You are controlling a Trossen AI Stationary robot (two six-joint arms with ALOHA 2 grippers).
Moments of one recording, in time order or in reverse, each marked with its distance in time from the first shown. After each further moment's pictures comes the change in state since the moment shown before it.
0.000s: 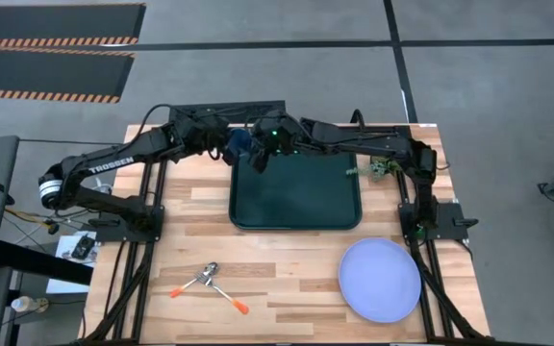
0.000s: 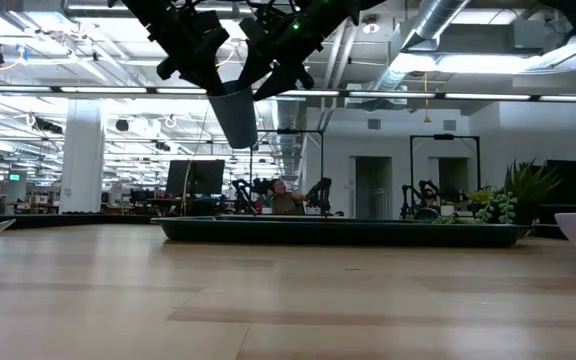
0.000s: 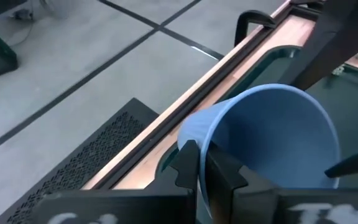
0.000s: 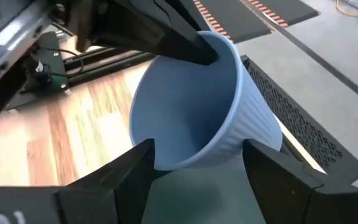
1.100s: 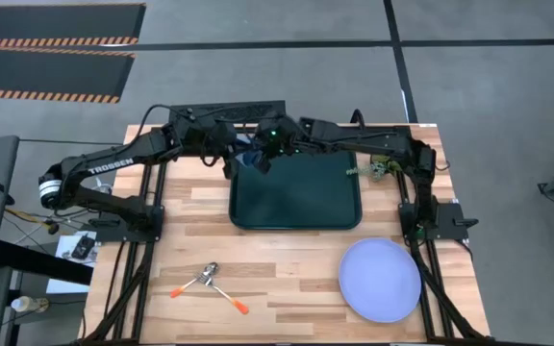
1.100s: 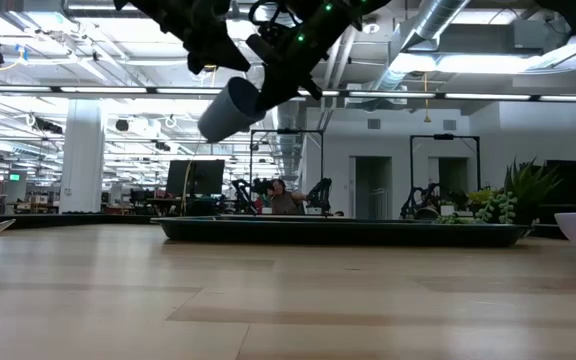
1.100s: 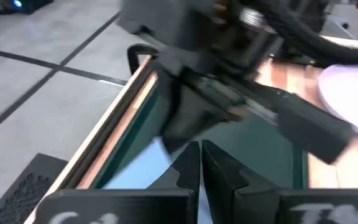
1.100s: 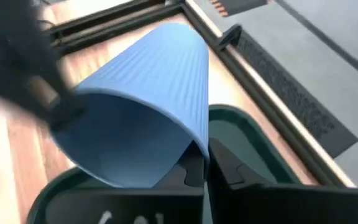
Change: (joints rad) left arm -0.012 -0.003 0.003 0.106 0.387 0.146; right arm -0.012 0.005 -0.003 -0.102 -0.014 0.035
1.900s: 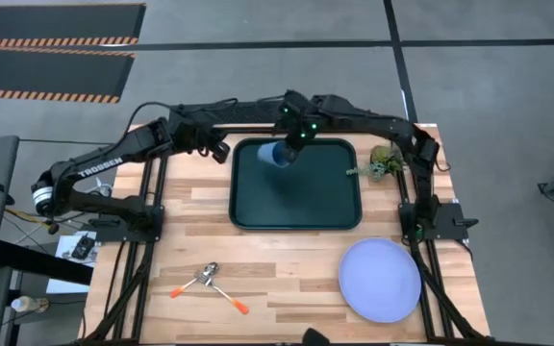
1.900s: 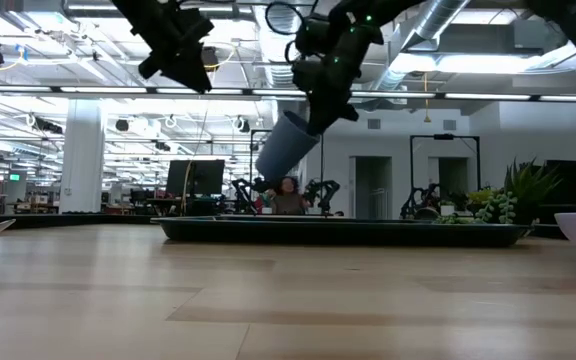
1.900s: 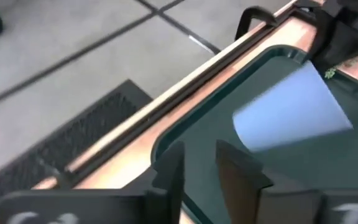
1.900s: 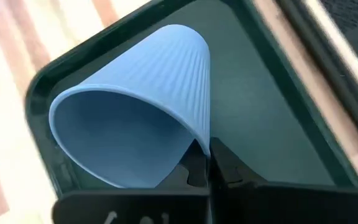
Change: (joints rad) left arm 0.086 -0.077 -0.002 -0.235 -0.311 -0.259; right arm -0.198 0.013 0.063 -0.447 -0.287 -0.065
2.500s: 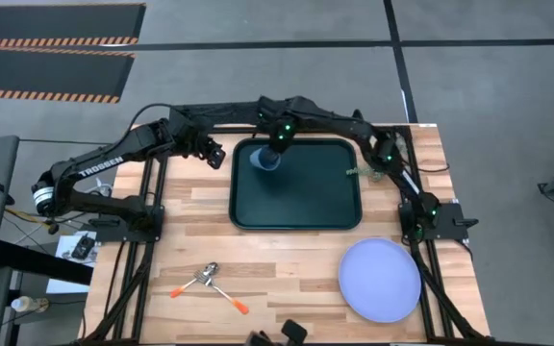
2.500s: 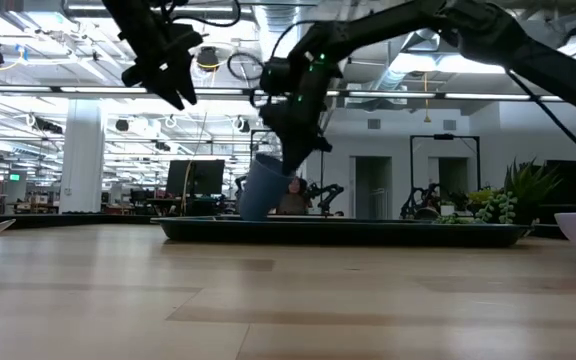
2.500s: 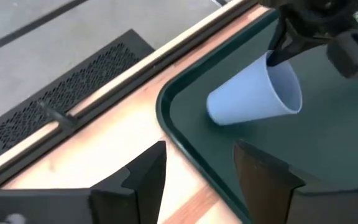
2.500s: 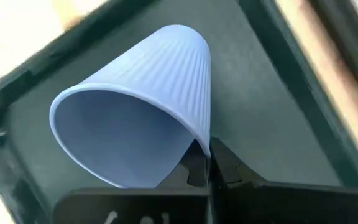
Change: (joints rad) left arm 0.017 0.005 0.000 -0.180 0.030 -0.066; right arm 0.006 0.389 0.445 -0.221 -0.003 0.031
